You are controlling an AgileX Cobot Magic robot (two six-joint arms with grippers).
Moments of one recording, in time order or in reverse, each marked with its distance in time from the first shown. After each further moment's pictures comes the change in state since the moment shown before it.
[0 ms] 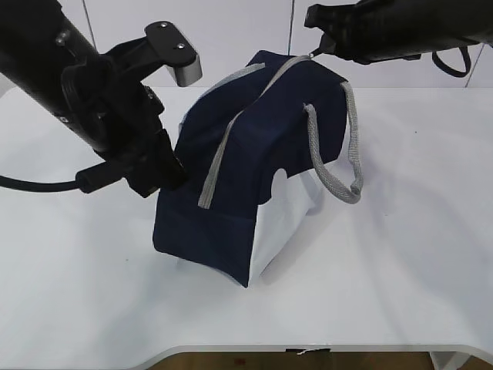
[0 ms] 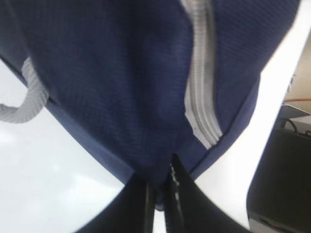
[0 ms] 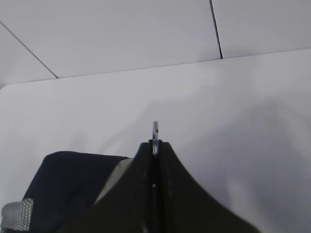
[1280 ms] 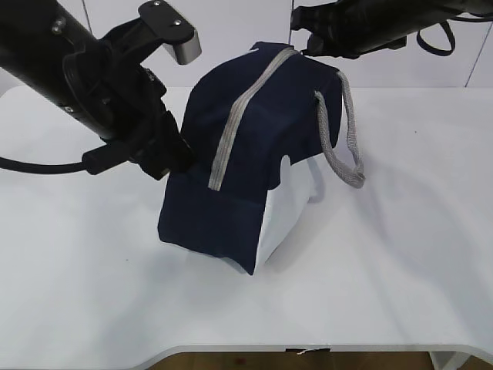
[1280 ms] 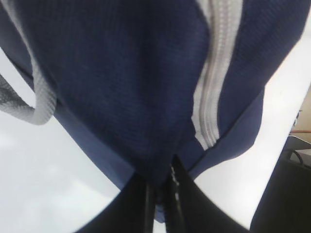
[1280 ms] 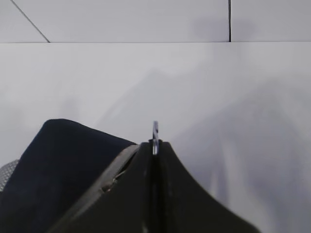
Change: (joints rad) left arm 0.000 -0.021 0.005 -0.036 -0.089 -0.033; right arm -0.005 0.100 -0.197 -0.070 0.229 -0.028
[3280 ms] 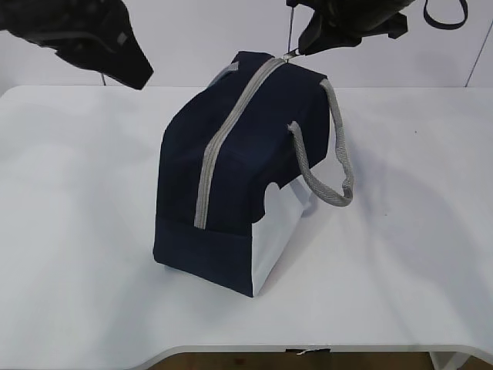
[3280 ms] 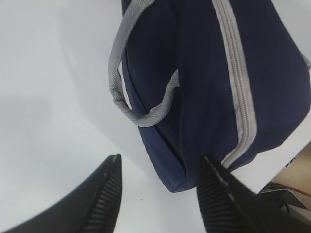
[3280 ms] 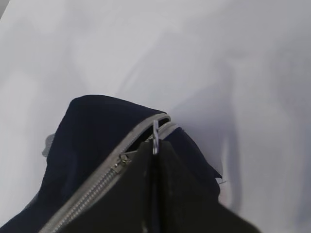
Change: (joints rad) left arm 0.000 -0.155 -0.197 0.263 0.230 -0.544; right arm 0.000 -0.009 -0.176 0.070 0.403 0.000
